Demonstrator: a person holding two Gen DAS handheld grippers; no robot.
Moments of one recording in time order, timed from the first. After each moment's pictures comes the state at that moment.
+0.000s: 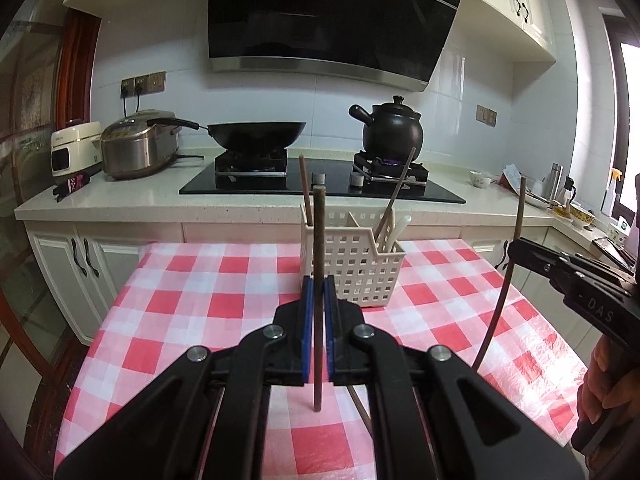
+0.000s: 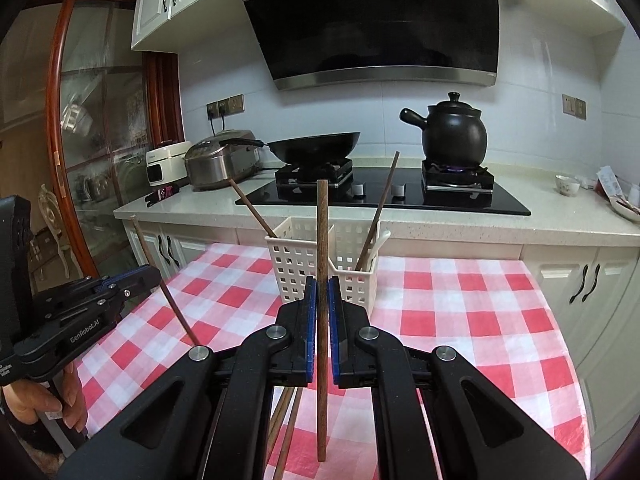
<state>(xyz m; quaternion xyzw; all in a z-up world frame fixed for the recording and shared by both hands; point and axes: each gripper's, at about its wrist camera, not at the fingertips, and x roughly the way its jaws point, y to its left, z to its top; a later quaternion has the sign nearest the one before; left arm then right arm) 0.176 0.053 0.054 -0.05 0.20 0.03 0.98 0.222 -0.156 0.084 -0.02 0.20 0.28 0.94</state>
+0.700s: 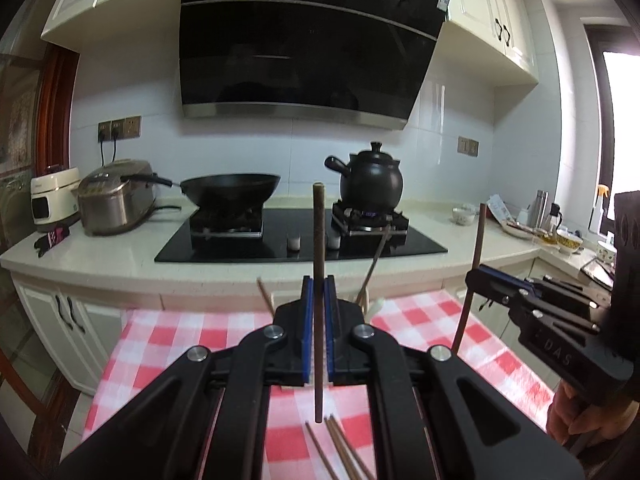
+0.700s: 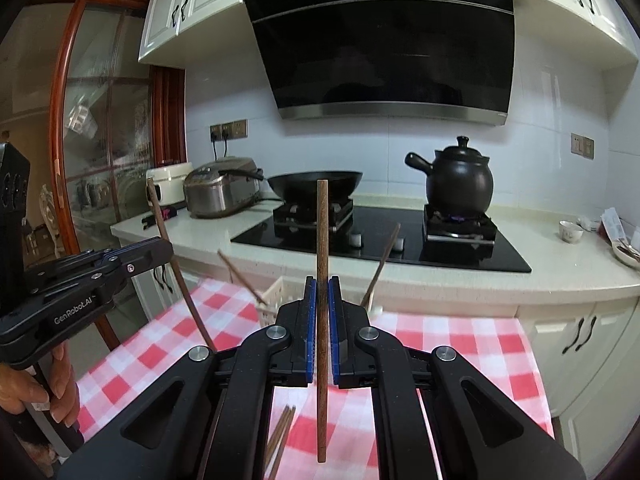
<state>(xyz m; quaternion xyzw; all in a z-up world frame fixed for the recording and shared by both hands) 0.231 0.039 0.140 -0.03 0.15 0.00 0.99 0.267 -0.144 0.144 -0.03 0.16 0.29 0.95</state>
